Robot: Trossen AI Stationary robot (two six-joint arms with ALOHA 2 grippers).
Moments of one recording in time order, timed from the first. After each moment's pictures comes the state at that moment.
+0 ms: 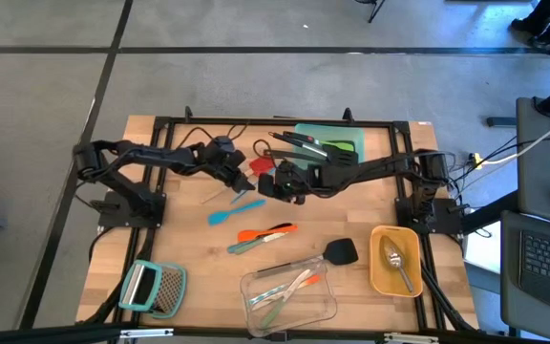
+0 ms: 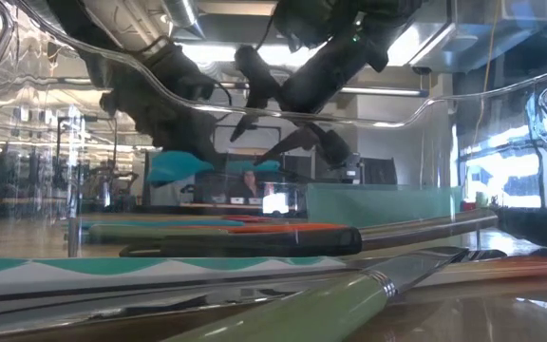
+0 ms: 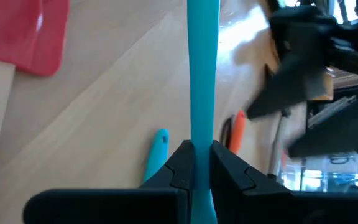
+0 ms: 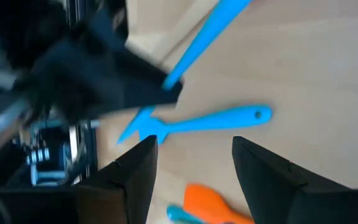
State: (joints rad) left arm 0.44 1.47 0.59 0.18 0.52 -0.68; right arm -0.02 1.88 1.24 -0.10 0.06 1.50
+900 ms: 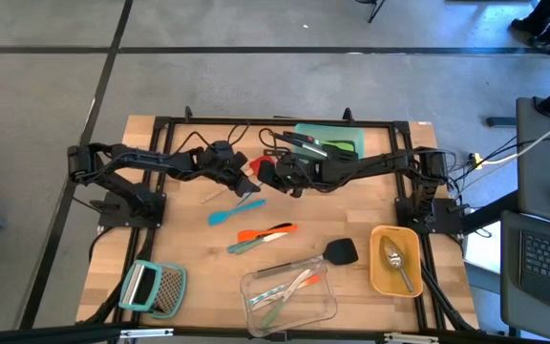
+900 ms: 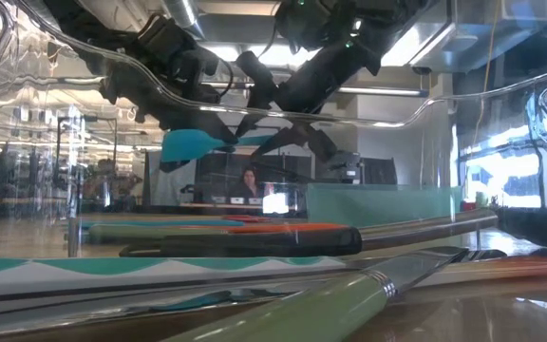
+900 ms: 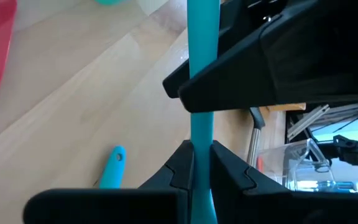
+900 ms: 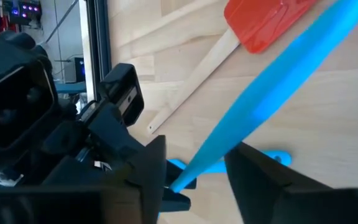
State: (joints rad) left arm 0.35 1.42 0.59 0.26 0.43 -0.76; right arm -0.07 1.88 1.24 -0.04 0.16 1.57
